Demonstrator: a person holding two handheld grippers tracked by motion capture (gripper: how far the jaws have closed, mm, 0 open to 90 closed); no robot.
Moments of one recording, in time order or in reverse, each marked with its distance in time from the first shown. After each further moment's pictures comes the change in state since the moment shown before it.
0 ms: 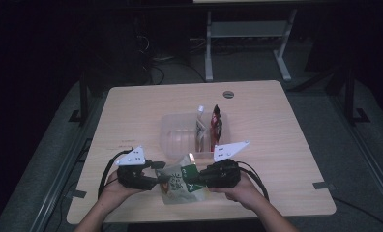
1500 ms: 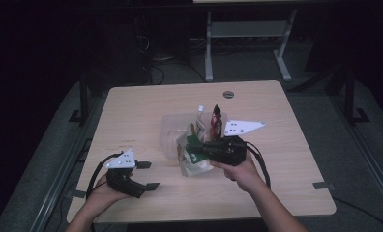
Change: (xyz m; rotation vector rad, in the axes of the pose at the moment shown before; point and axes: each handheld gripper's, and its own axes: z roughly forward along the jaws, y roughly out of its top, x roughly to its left) left arm 0.007 -0.021 -0.019 0.052 0.035 -0.032; right arm -0.008 0.054 -0.028 -0.230 -0.139 -0.033
